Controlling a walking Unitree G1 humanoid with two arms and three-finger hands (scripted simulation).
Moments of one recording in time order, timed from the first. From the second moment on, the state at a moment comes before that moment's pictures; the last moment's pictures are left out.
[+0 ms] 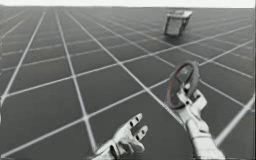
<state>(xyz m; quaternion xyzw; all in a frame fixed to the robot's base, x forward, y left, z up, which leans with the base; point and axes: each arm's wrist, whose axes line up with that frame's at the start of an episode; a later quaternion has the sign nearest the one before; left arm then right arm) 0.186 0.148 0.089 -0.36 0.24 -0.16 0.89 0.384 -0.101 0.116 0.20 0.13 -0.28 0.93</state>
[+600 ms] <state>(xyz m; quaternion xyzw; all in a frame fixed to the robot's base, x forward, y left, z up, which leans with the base) 0.184 0.149 0.091 -0.36 0.23 -0.15 0.89 0.384 -0.097 0.120 0.20 0.13 -0.27 0.93</state>
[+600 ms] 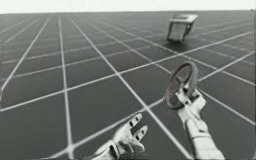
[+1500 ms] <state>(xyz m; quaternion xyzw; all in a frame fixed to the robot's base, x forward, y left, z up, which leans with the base) 0.185 0.149 0.090 -0.36 0.23 -0.15 0.89 0.384 -0.097 0.117 0.20 0.13 -0.27 0.93</state>
